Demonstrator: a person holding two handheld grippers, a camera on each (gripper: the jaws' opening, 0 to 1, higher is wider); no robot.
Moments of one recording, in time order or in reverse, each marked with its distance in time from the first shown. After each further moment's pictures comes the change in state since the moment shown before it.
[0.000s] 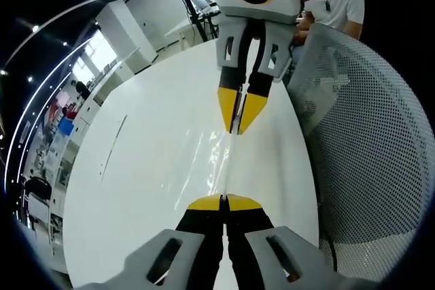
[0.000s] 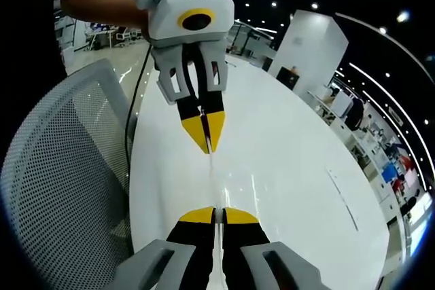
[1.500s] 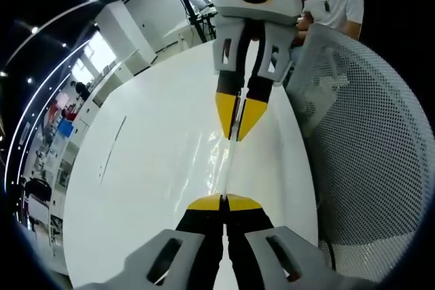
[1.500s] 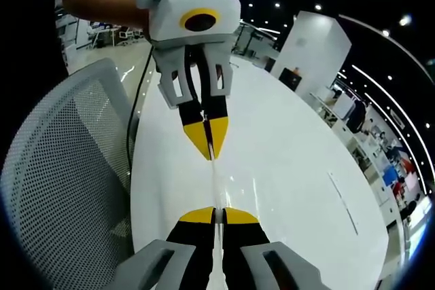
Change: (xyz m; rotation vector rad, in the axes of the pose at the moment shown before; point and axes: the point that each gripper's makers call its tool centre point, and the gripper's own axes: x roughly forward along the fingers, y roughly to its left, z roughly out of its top) left arm 0.002 -0.002 0.004 0.005 -0.006 -0.002; right arm 0.002 0.002 0.005 -0.015 -0.001 0.008
